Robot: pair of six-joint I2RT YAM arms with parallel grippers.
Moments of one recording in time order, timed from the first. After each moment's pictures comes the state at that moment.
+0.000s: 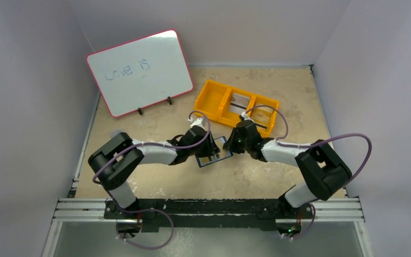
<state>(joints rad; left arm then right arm) -0.86 1.69 0.74 0.27 -0.02 -0.93 0.61 1.51 0.60 0.08 -0.01 0.82</state>
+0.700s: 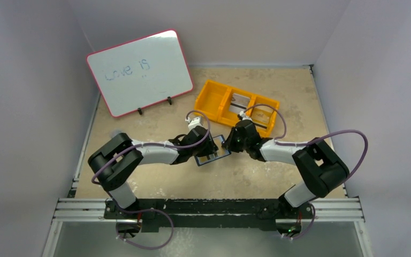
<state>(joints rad) -0.88 1.68 0.78 0.16 -0.17 -0.99 0.61 1.54 0.60 0.17 -0.02 0.80</state>
